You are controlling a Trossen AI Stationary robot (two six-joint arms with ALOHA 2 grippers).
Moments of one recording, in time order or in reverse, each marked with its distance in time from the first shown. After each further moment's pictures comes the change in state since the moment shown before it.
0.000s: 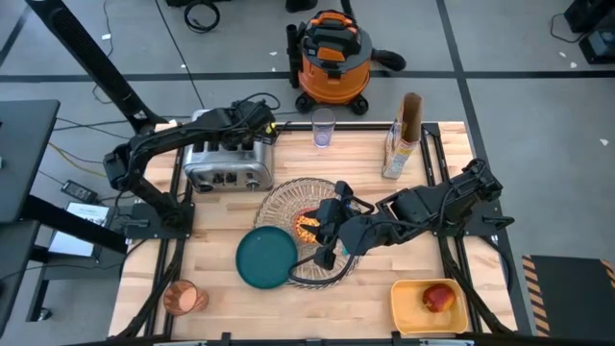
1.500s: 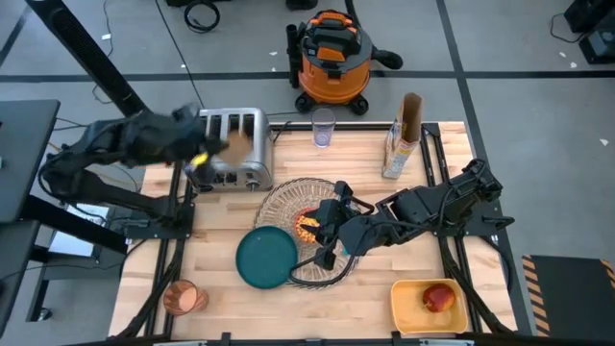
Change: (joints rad) left arm -0.472 -0.513 0.270 -0.231 0.196 0.386; right arm 0.000 0.001 0.000 0.007 0.007 -0.028
